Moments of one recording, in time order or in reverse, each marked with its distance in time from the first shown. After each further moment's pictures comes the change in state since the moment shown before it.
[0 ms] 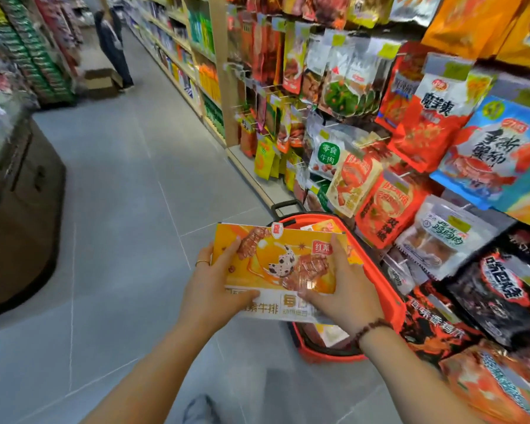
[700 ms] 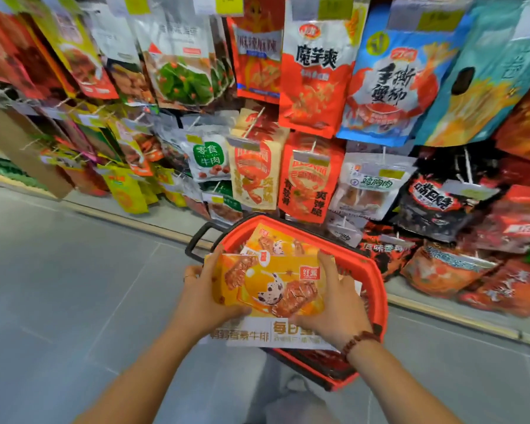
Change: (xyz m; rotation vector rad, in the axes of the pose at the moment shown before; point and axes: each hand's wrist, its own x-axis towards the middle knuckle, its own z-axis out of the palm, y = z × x) left_hand 0.317 0.004 0.086 0.091 -0.687 0.330; right_hand 0.159 0.003 0.057 0.230 0.256 0.675
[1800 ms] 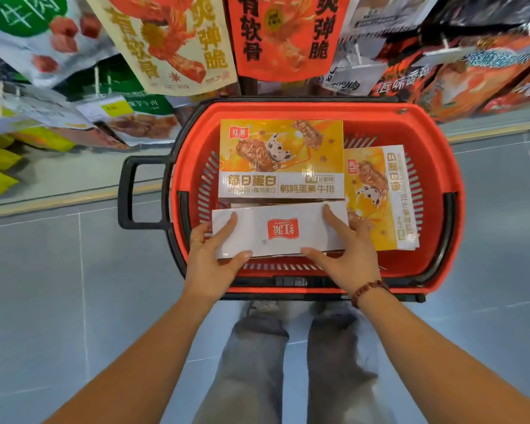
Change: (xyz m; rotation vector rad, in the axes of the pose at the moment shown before) left_hand 0.210 -0.216 0.126 -0.058 -0.359 0.192; right_hand 0.126 0.068 0.249 0.268 0.213 0.529
